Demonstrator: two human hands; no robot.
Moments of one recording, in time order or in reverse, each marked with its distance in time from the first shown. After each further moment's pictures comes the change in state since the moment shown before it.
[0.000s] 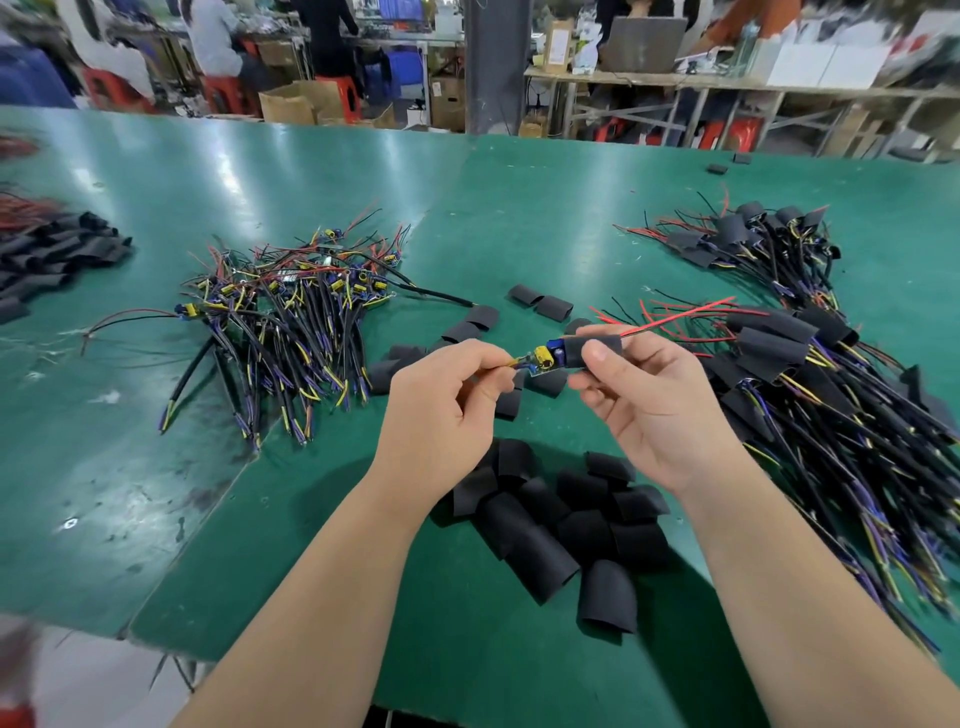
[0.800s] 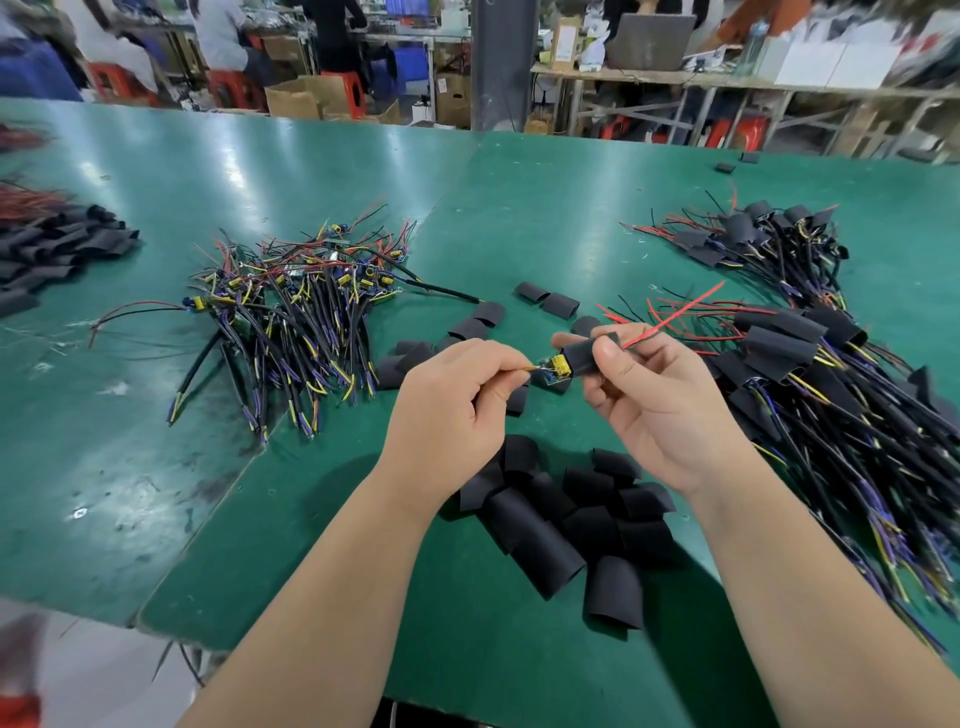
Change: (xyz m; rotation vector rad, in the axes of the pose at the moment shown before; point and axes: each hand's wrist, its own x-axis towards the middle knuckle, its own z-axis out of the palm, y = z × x) left_hand -0.001 -0.001 0.000 0.090 0.022 0.154; right_hand 0.001 0.002 -0.005 0.012 -0.074 0.030
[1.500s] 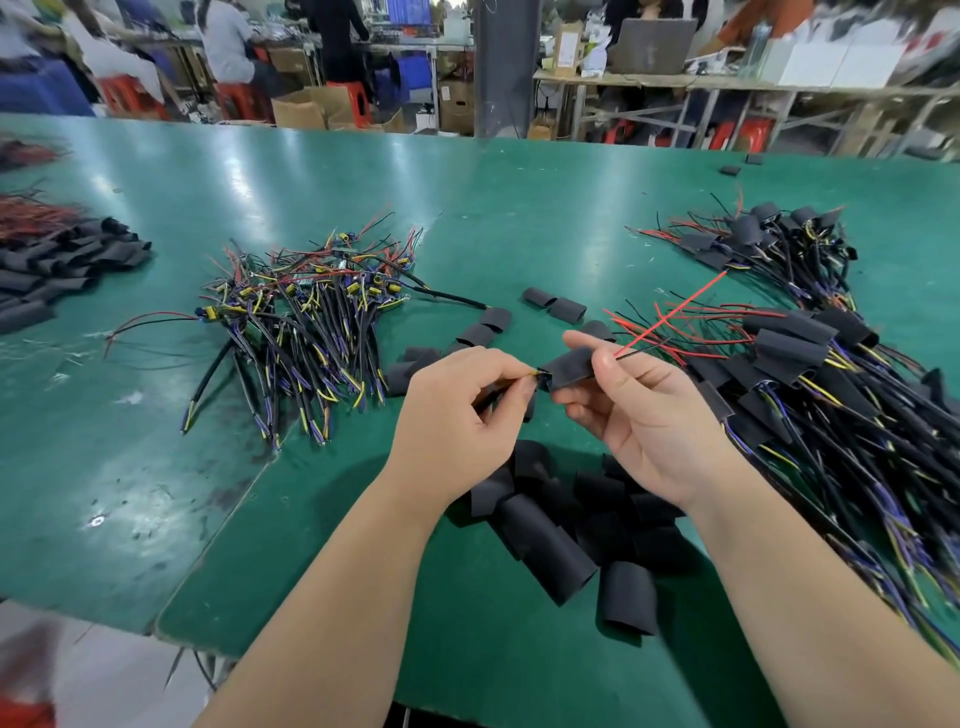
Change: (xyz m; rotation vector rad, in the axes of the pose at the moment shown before) left_hand 0.002 0.002 -0.004 -0.055 -0.025 -0.037; right_hand -0.001 0.013 0.004 0.004 -0.049 0.074
